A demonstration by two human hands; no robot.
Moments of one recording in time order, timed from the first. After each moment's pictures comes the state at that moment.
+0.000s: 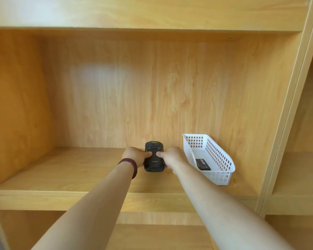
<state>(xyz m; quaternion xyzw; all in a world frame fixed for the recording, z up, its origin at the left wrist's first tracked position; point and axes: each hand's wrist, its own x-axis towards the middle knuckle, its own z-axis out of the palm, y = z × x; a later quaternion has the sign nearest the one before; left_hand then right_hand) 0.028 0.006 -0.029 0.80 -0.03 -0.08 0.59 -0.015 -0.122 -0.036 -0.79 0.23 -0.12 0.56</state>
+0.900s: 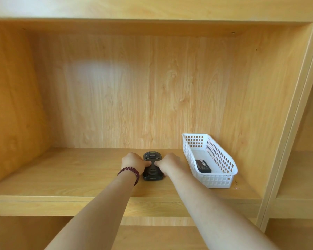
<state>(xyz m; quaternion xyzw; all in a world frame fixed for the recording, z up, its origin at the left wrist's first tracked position) 0.046 -0.005 -0.055 0.90 -0.04 -0.03 0.42 -0.011 -0.121 -0.043 -0.89 0.27 -0.05 0.36</state>
